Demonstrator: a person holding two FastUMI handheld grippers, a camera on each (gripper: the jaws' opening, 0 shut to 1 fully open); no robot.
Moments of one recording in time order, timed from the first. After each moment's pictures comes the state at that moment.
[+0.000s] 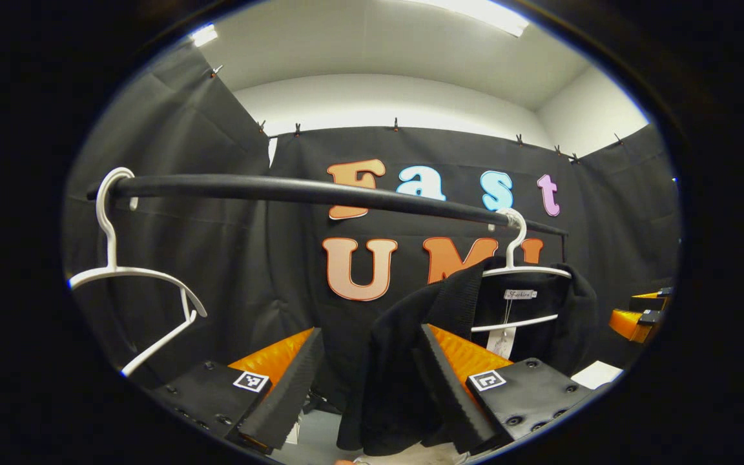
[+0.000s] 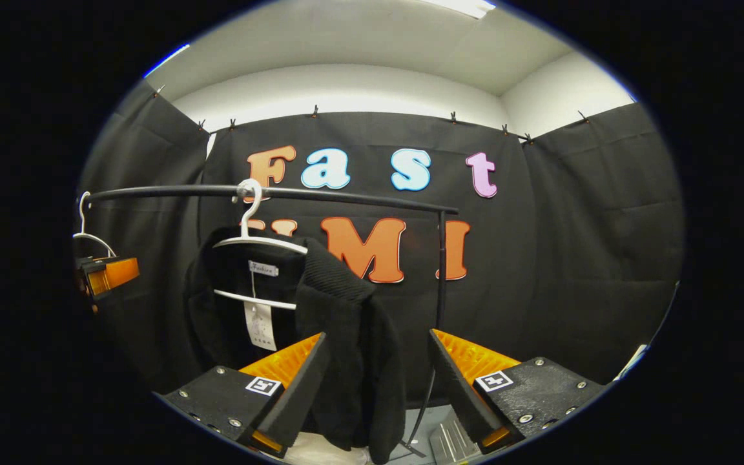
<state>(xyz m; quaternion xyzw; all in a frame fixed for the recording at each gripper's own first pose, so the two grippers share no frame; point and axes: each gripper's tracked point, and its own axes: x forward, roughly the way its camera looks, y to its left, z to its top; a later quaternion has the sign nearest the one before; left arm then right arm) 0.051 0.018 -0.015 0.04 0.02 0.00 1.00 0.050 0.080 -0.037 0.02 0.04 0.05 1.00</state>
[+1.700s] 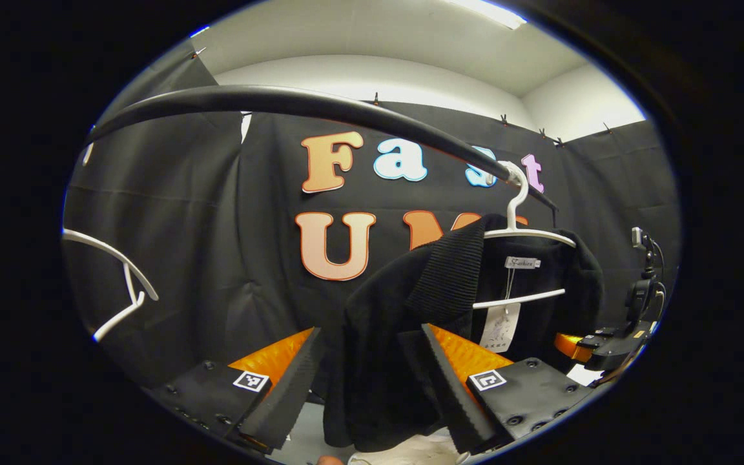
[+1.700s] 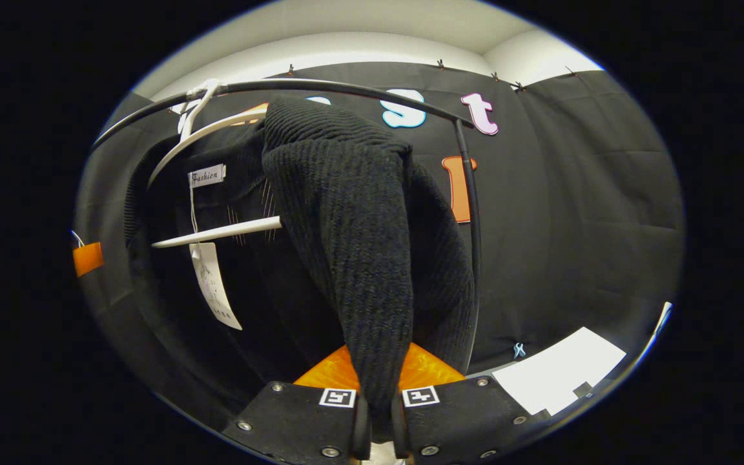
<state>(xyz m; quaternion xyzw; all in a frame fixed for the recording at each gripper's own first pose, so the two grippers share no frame) 0.095 -0.006 -0.065 0.04 0.06 -0.06 1.00 0.152 0.120 -0.169 0.07 0.13 0.03 0.99</state>
